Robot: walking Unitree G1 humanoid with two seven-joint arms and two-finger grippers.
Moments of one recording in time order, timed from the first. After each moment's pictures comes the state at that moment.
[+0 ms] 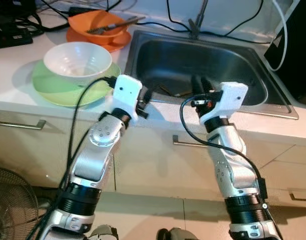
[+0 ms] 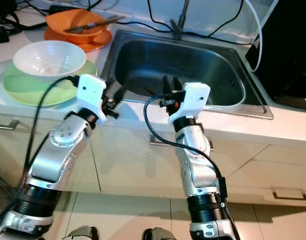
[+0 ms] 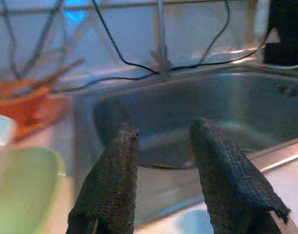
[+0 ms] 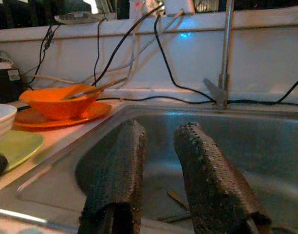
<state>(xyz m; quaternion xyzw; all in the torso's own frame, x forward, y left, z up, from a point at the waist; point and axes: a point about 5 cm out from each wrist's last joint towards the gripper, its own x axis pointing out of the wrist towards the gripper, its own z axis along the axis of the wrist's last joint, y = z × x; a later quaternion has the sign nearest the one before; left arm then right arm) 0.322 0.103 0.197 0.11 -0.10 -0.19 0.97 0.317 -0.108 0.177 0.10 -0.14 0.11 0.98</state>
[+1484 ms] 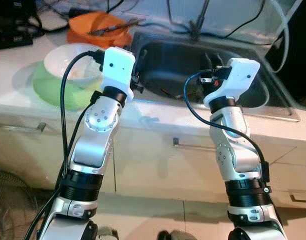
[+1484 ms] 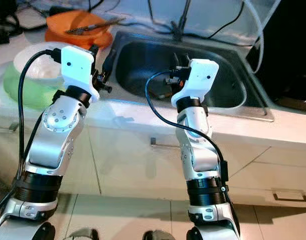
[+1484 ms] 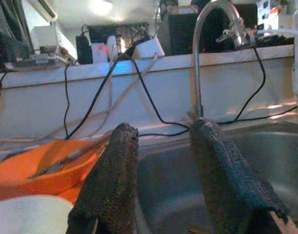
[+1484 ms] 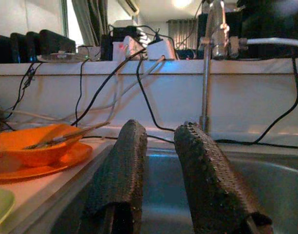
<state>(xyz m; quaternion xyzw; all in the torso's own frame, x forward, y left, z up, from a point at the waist) 0.329 0.103 0.245 0.10 -0.20 -0.13 0.97 0.332 -0.111 0.223 0.09 -0.20 0.07 0.97</state>
